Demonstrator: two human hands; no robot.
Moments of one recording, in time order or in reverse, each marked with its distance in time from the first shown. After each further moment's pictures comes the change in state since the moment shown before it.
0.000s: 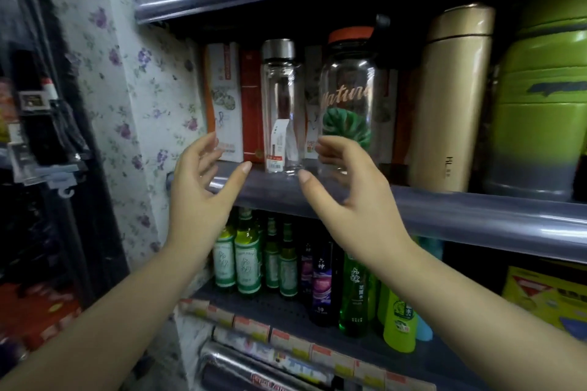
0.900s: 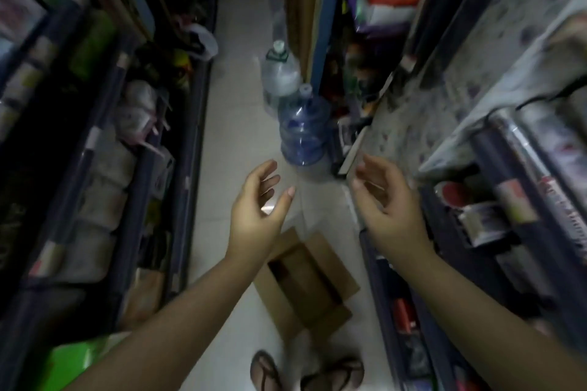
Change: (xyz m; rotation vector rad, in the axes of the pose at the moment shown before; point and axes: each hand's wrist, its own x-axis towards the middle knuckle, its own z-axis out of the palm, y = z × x) left_hand -0.466 -0.070 -0.197 0.528 0.670 -0.847; right_hand -0.347 0.036 0.261 0.698 -1.091 0.407
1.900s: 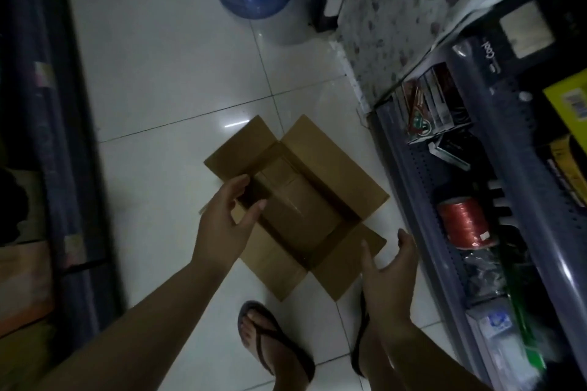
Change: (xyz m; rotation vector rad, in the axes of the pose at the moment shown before) left_hand -0.052 -0.479 0.069 0.408 -0.341 -0.374; right_hand -0.160 0.513 0.135 -0.281 0.450 0.818
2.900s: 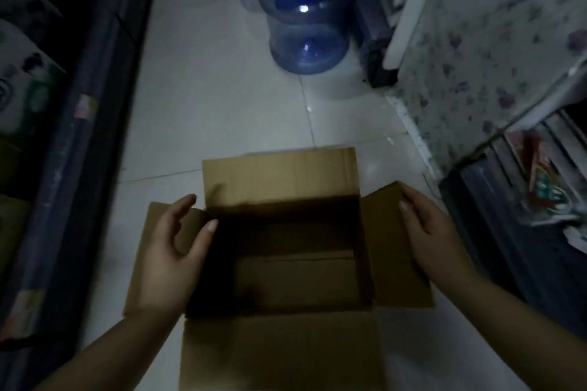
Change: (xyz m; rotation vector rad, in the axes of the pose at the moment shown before) left_hand 0.101 -0.128 0.004 -0.020 0.450 0.012; right_hand 0.211 -0.028 0.125 0.083 -0.385 -0.516
